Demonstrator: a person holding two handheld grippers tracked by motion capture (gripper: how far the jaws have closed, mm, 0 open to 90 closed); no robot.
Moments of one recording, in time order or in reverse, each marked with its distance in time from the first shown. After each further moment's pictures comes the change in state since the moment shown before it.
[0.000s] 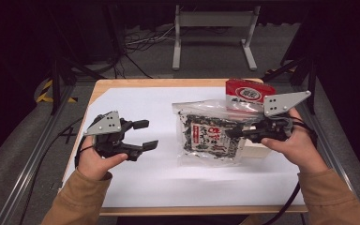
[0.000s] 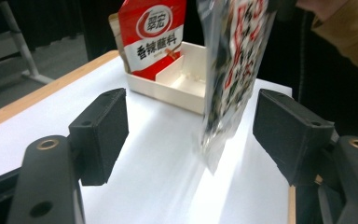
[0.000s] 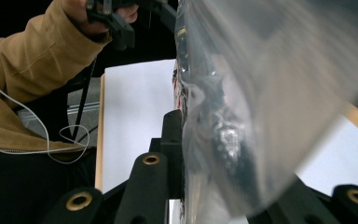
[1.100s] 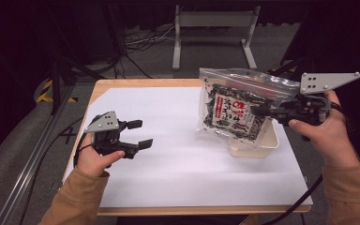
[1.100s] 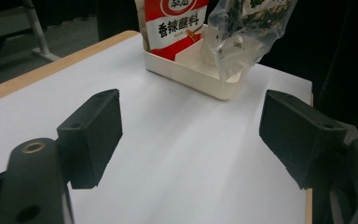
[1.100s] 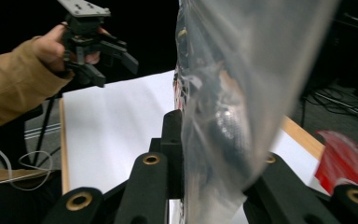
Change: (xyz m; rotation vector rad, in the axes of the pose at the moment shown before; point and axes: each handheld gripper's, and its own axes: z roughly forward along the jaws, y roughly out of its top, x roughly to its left) left arm 0.020 -0.019 0.000 0.034 0.050 -0.058; right arm -0.008 0.025 -0.062 -0.051 -0.192 0.040
